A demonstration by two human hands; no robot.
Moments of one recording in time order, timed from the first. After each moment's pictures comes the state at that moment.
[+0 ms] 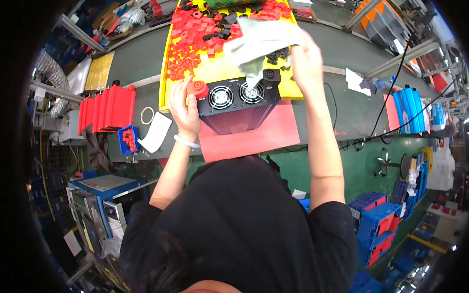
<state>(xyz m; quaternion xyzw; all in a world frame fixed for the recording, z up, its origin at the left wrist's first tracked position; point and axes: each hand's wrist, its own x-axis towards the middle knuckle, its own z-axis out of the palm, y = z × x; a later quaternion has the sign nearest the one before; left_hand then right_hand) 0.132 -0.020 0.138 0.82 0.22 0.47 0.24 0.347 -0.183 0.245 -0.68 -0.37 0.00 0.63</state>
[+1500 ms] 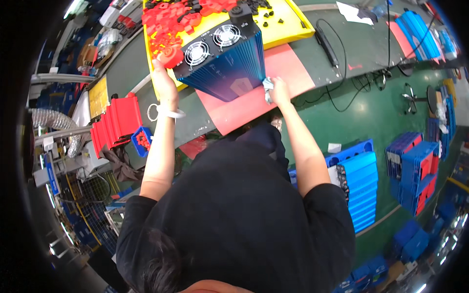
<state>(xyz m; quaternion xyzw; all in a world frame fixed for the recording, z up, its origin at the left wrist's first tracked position) 0.139 0.001 0.155 0.75 0.15 0.37 0.53 0.241 -0.252 -0.087 -0.92 -0.22 -0.01 0.32</state>
